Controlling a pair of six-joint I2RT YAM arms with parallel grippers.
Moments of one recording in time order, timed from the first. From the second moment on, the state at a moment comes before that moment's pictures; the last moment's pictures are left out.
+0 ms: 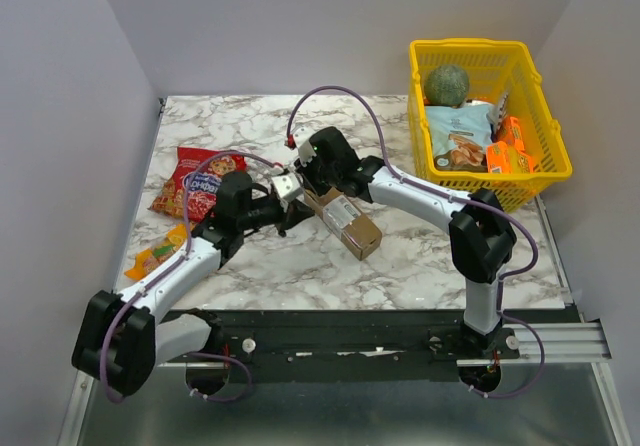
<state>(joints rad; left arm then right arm) -0.38 1.12 0.62 0.18 0.75 0.14 0.81 1.93 1.55 -0.28 -0.01 -0.11</state>
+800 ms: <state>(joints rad) -0.32 0.94 0.63 -0.05 0.53 0.28 0.81 1.91 1.52 -0.28 -0.03 -0.16</state>
